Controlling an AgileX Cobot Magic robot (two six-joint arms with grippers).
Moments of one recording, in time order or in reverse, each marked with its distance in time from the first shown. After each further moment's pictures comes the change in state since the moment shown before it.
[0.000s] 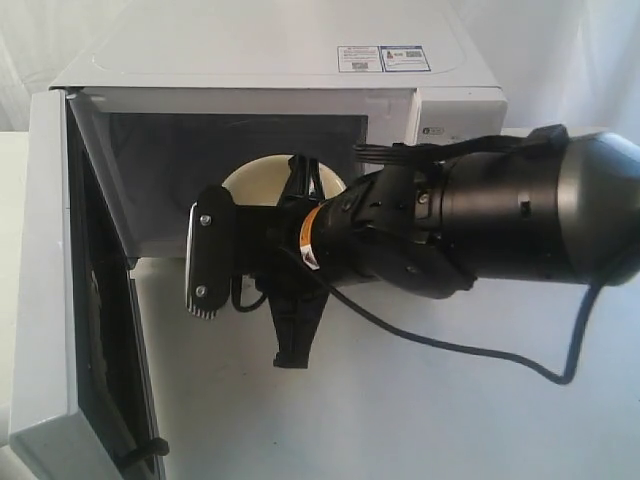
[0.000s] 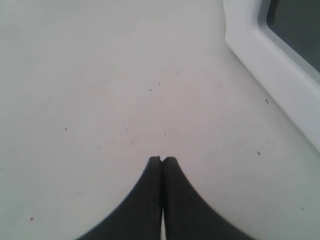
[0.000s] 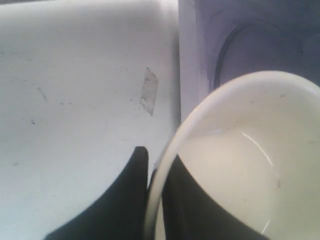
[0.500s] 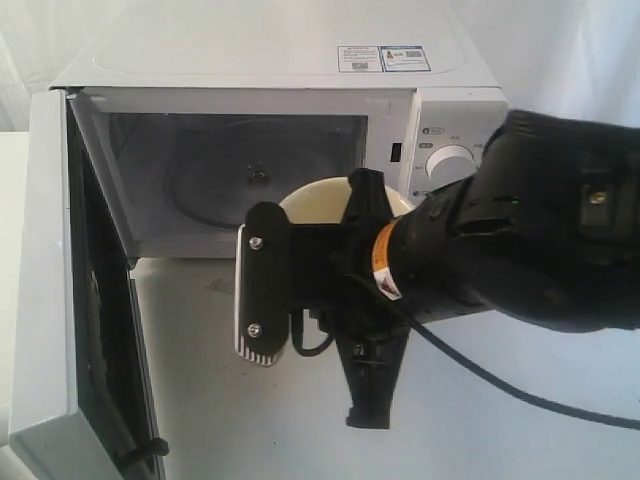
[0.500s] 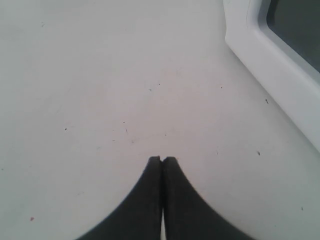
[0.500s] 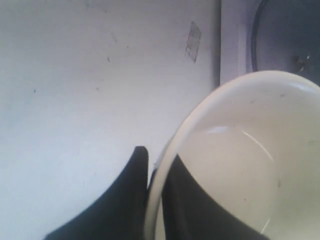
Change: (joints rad) left arm 0.000 0.000 0.000 0.000 0.000 0.000; right arm 0.068 -0.256 0.115 0.067 0.297 0.000
